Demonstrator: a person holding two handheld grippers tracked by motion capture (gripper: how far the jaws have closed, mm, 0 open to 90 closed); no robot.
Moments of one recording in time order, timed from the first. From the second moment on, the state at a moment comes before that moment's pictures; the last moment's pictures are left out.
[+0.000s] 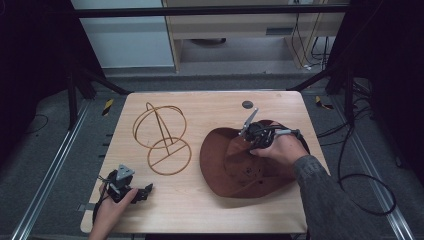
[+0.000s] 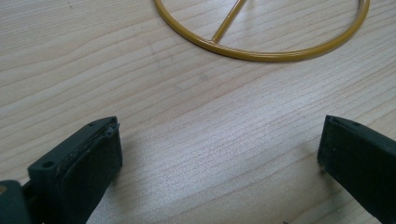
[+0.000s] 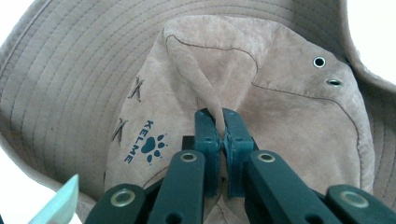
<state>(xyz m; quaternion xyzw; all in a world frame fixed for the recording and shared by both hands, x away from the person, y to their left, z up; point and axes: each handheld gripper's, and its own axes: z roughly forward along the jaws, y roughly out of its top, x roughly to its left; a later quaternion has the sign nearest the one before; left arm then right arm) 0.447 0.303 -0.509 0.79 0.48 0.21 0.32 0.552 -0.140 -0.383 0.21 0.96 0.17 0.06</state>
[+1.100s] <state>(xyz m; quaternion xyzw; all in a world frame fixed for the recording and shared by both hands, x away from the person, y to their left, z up) 0.447 0.303 -0.509 0.79 0.48 0.21 0.32 0.550 -0.155 -0.295 0.23 0.94 0.24 0.12</state>
